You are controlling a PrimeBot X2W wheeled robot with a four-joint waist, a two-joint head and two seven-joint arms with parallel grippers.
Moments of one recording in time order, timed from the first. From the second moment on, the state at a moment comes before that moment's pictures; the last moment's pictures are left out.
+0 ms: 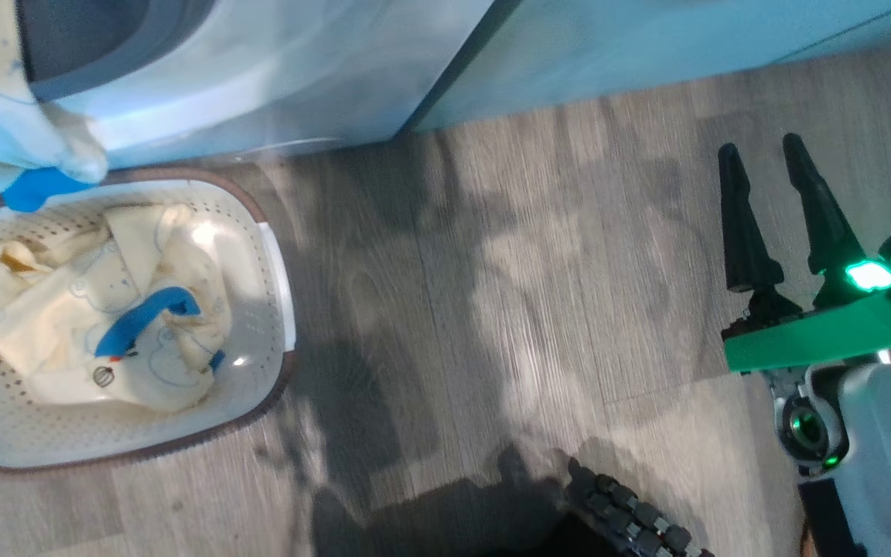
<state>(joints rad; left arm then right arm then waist) -1.50 0.48 -0.13 1.25 -0.41 -0.13 -0.25 -0.39 -0.05 0.20 0.14 0.38 0.13 -0.26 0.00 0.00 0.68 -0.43</state>
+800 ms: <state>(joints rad) -0.99 0.34 -0.07 1.03 -0.48 -0.12 -0.26 -0.24 -0.06 0.18 0.17 0.35 0.13 -0.26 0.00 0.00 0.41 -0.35</state>
